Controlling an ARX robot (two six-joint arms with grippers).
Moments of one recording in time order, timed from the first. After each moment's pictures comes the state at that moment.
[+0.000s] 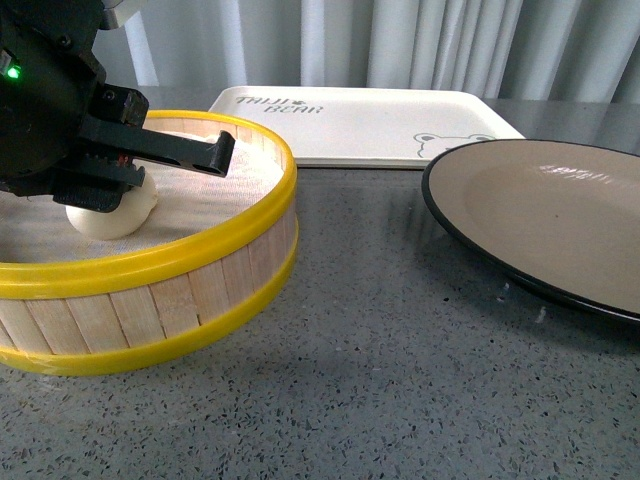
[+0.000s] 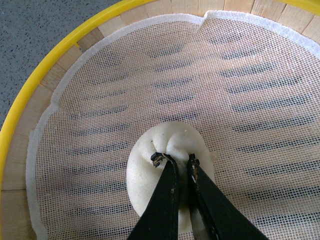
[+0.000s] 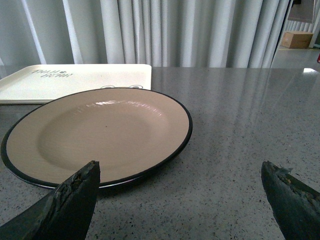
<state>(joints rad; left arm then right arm) -0.43 1.47 0.98 -0.21 -0.39 -0.08 0.00 0.00 0.01 0.00 0.00 0.00</state>
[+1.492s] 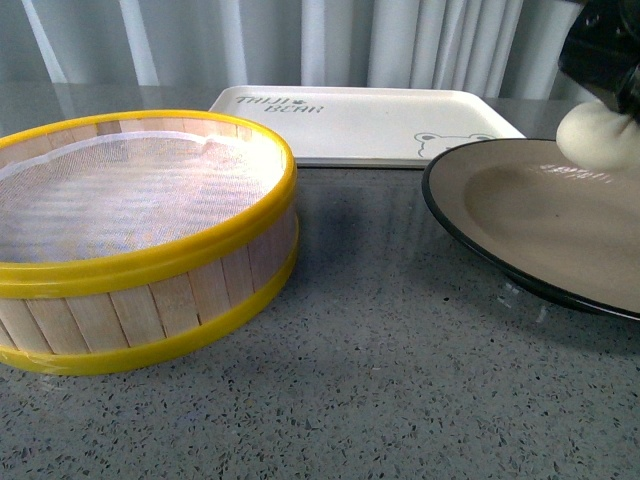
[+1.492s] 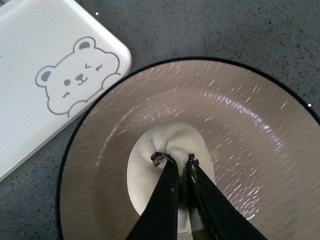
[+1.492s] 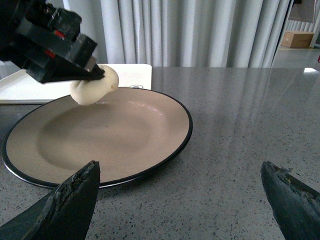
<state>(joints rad) -0.88 2.00 1.76 -0.37 -0.28 0.02 0.00 0.00 0.01 0.00 0.00 0.00</state>
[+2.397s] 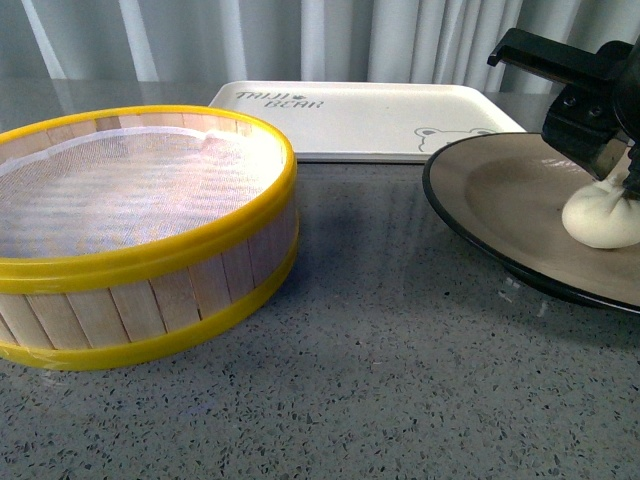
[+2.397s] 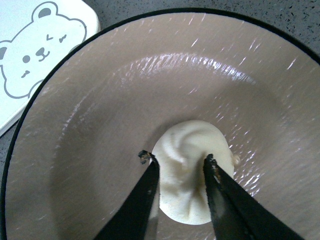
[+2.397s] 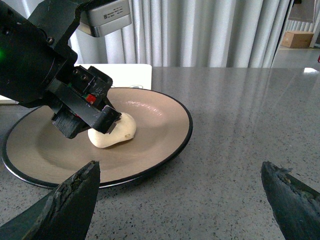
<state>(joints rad) -0.91 2.07 1.78 -0.40 -0.27 0.04 0.00 0.00 0.01 0.00 0.00 0.00</state>
